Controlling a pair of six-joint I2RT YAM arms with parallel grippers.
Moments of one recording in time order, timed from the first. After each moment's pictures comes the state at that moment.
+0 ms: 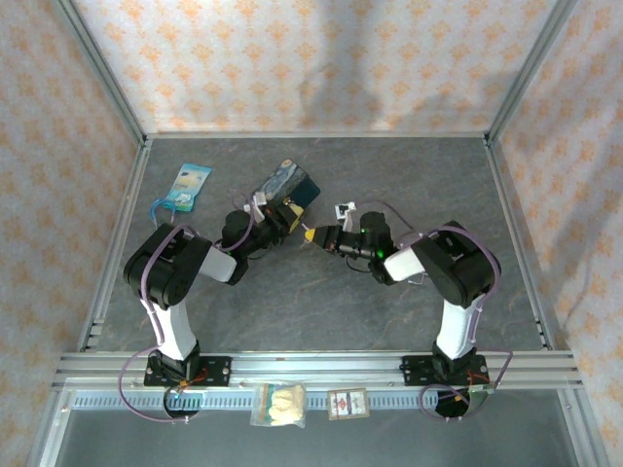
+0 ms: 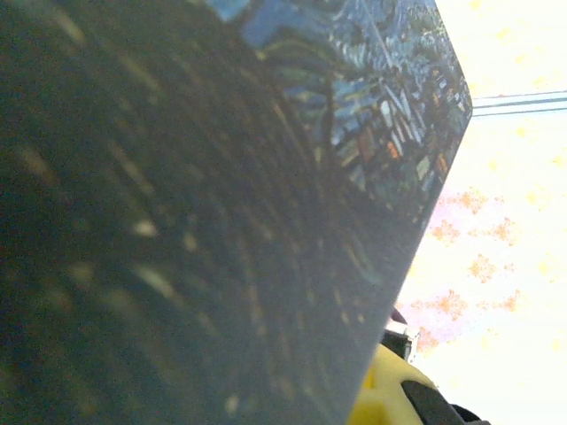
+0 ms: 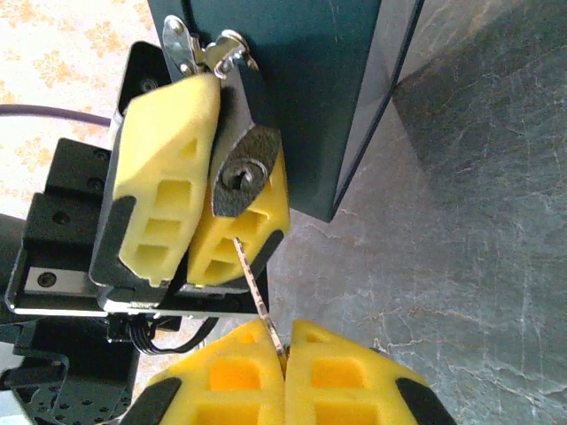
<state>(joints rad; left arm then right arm) -0.36 1.84 0.58 1.15 0.45 -1.41 0.56 1.87 0.65 0.98 -0.65 1.04</state>
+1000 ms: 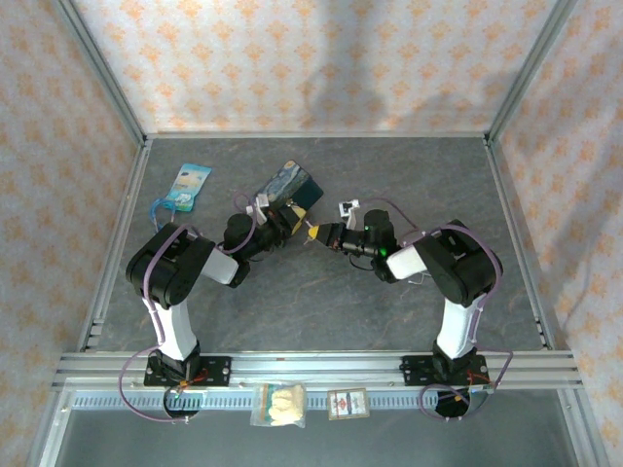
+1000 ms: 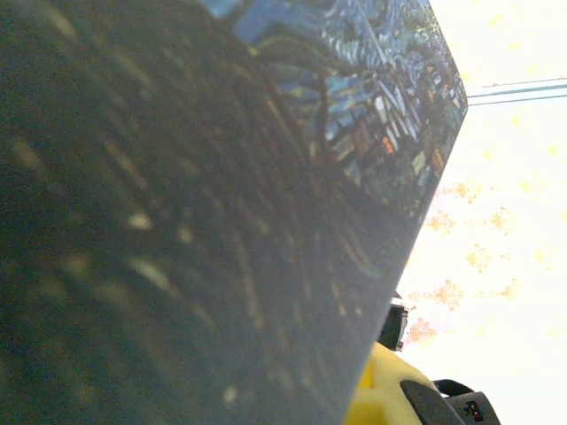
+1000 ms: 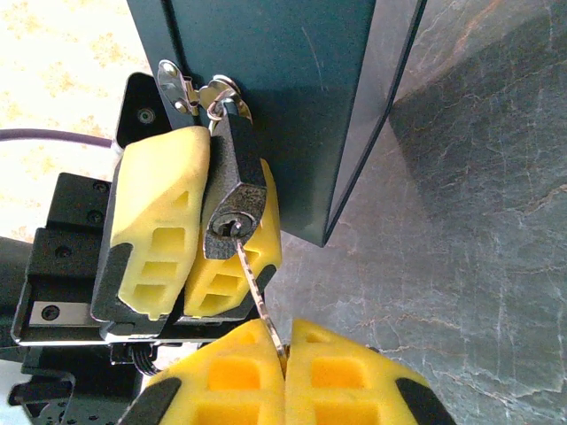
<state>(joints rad) -0.39 1.85 0.57 1.18 0.44 -1.40 0.53 1.86 0.65 0.98 -0.67 1.03</state>
